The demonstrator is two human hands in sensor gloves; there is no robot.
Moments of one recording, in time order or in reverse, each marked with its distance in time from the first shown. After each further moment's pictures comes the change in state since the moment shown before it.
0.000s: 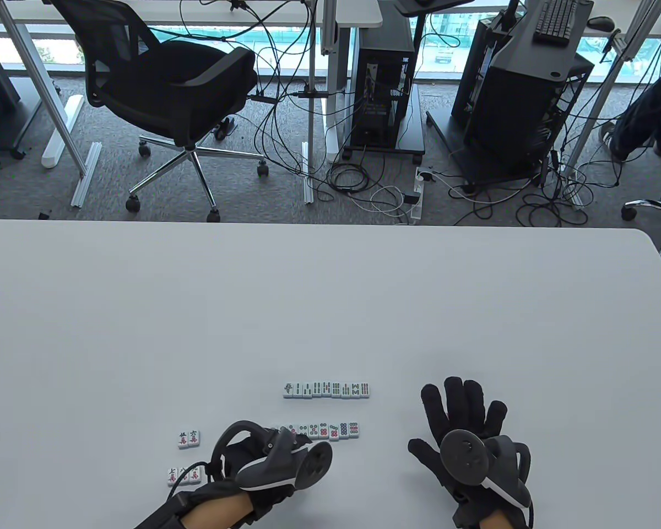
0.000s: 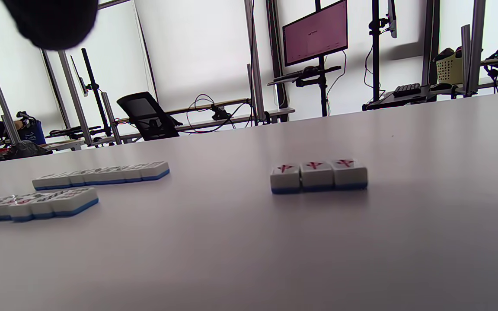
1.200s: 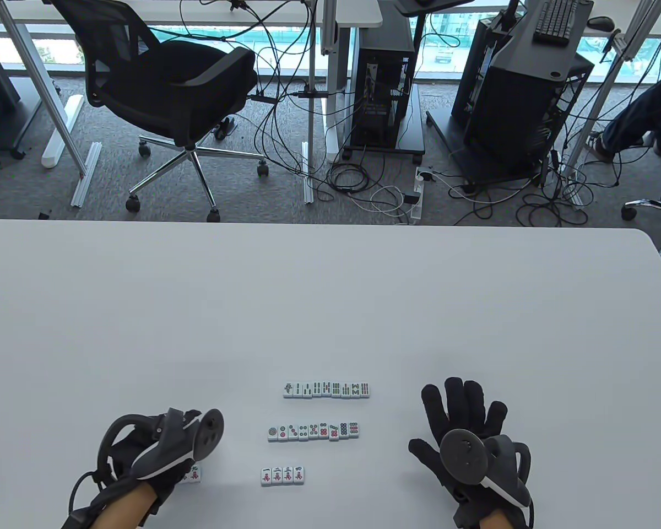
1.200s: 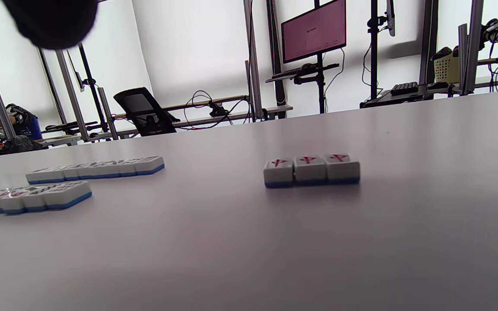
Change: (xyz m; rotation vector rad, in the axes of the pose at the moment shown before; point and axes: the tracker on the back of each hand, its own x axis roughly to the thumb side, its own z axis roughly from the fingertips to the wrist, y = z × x) left_hand -0.155 -0.026 0.072 -0.084 0.439 -0.032; right_hand 0.000 0.001 0.000 0.012 0.009 0.014
